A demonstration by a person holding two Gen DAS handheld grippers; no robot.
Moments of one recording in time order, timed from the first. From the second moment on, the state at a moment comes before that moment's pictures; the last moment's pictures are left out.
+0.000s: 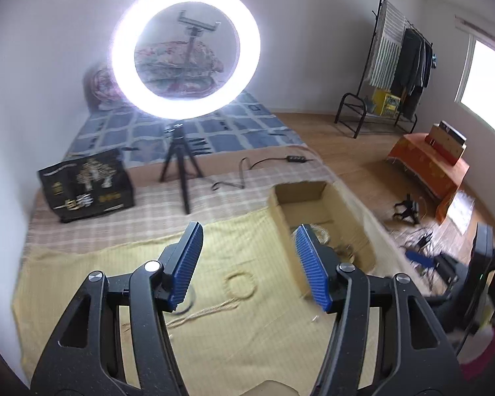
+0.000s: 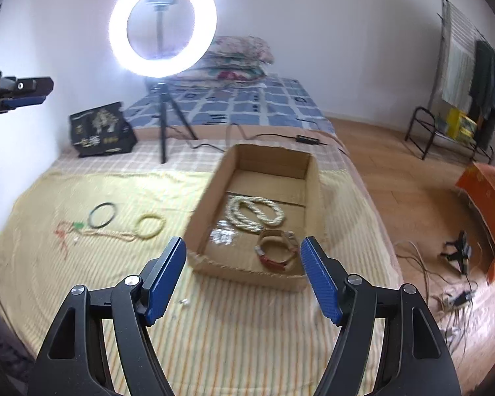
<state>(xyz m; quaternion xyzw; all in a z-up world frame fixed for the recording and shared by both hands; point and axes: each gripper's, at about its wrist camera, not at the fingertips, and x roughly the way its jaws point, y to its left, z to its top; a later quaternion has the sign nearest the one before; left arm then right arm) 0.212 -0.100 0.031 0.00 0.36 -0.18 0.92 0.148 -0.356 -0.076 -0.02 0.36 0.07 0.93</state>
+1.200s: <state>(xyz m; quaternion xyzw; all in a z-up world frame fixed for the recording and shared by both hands) 0.204 -0.015 -0.169 0.04 0.51 -0.17 0.84 0.149 -0.303 -0.178 -0.08 0.45 0.19 0.87</state>
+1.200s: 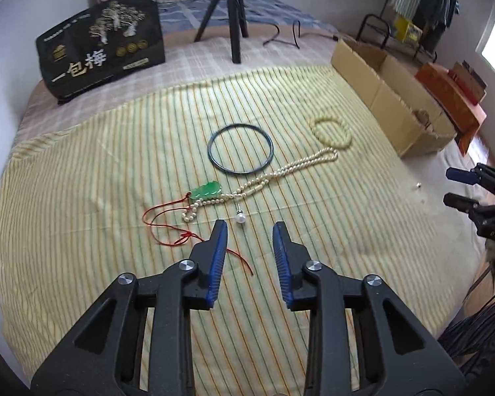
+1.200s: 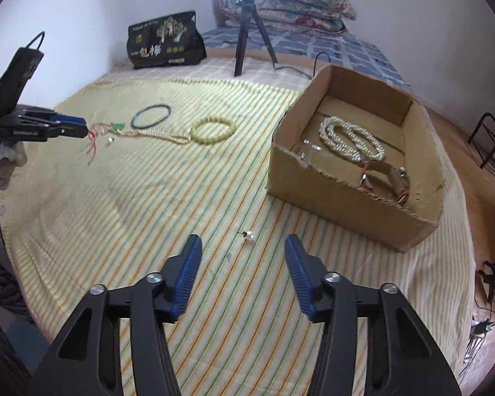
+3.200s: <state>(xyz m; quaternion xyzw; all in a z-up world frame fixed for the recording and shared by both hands) 0.211 -0.026 -0.160 0.06 0.48 -0.17 0.86 0.171 -0.317 -0.169 -0.08 0.44 0.19 0.87</state>
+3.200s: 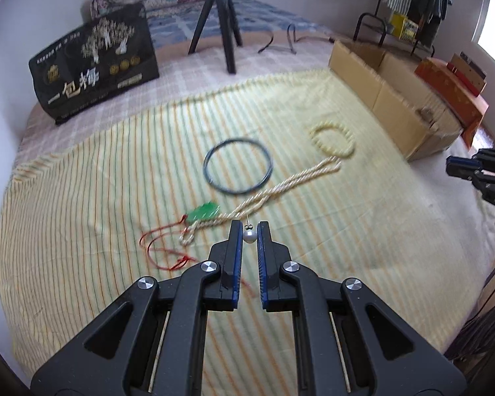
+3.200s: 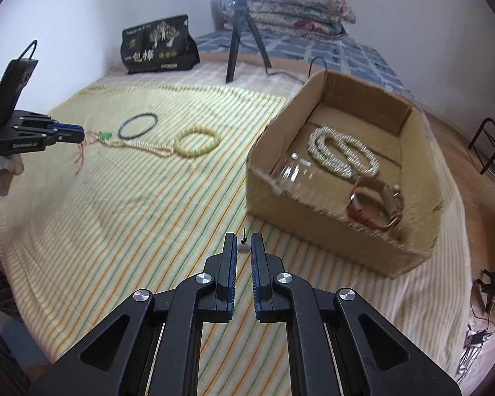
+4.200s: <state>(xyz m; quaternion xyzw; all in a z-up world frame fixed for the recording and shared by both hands) 0.238 -0.172 -0.102 0.03 0.42 -0.27 0.87 0.240 -0.389 -0.113 0.00 0.38 0.12 0.92</state>
